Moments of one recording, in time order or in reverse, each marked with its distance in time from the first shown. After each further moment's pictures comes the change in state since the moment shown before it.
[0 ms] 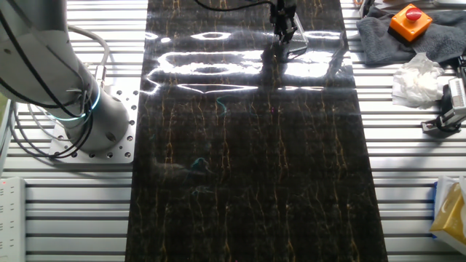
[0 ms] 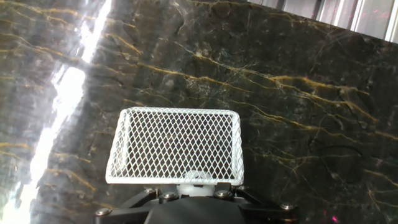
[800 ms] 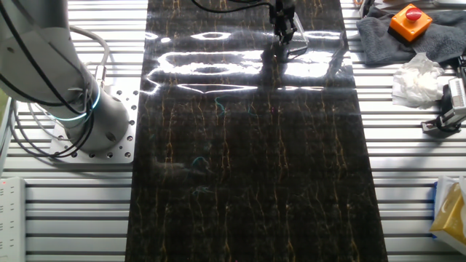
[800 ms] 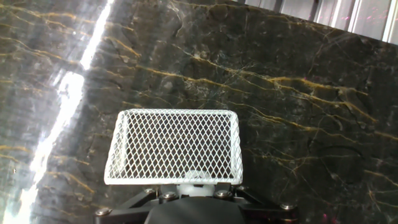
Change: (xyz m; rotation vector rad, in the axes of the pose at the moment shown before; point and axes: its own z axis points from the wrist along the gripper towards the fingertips) arm -0.001 0.000 0.000 -0.001 -0.013 0.010
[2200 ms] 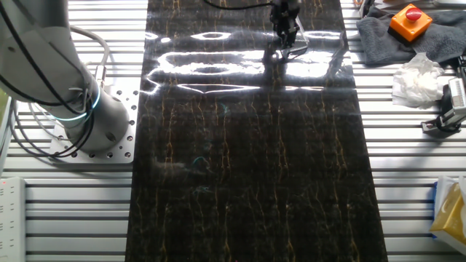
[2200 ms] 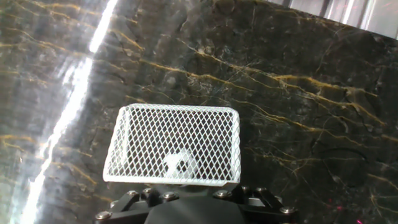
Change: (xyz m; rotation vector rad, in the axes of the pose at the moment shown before) arm 0.002 -0.004 -0.001 -0.059 0.100 -0.048
